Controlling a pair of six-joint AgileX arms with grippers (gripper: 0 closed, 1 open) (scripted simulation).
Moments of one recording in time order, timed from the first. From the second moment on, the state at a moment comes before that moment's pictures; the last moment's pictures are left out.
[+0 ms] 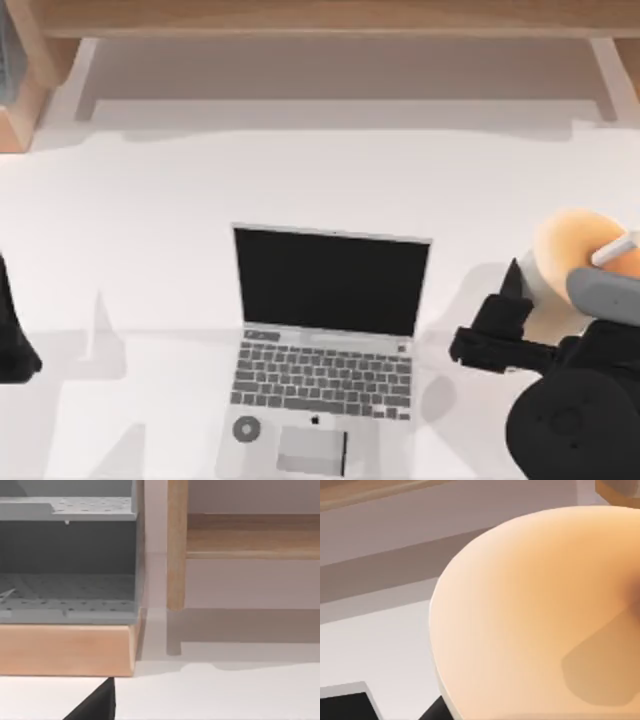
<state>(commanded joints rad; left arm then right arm) 0.00 0.00 0.00 0.00 0.00 0.00 1.12 1.15 0.40 0.13 1.16 0.77</state>
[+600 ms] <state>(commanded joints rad) 0.00 0.00 0.00 0.00 0.00 0.00 1.19 1.24 0.38 0.16 1.11 0.71</state>
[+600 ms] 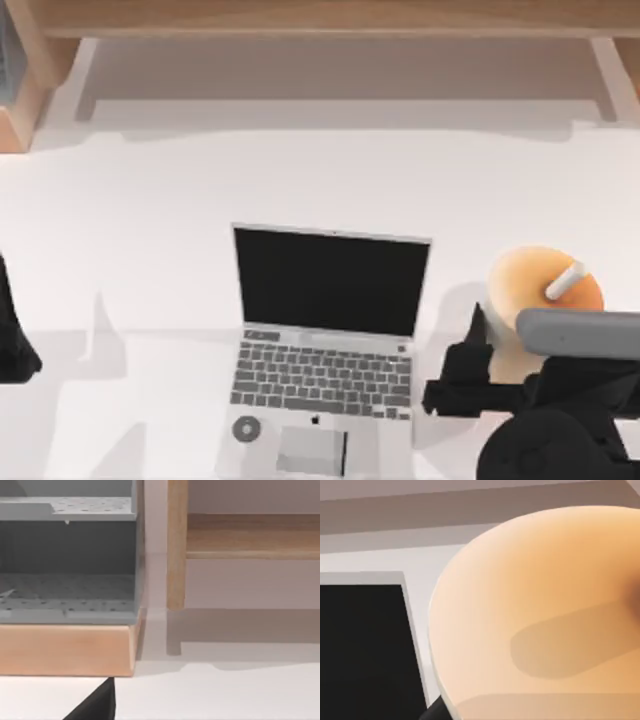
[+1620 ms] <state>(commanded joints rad) 0.00 0.00 0.00 0.00 0.00 0.00 1.21 1.27 0.36 0.14 1.09 0.70</state>
